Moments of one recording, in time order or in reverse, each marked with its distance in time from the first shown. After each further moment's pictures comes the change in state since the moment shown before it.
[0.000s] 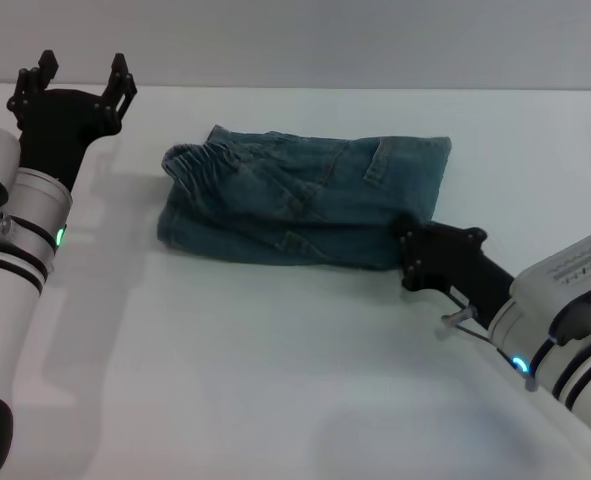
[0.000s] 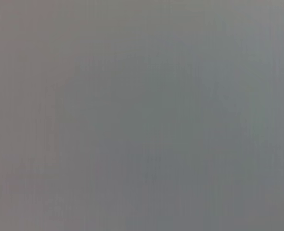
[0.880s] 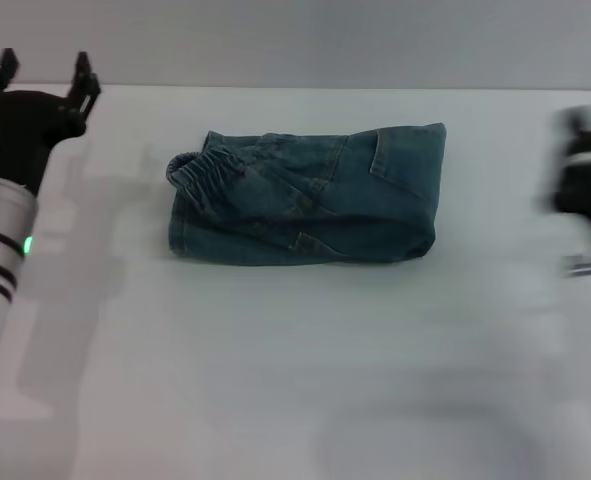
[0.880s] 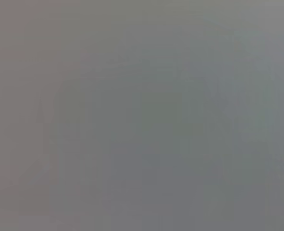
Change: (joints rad) left arm 0.008 0.005 -0.009 -0.078 0.012 0.108 0.000; right arm -0.259 0.006 0.286 -0.207 0.046 -0.417 -0.587
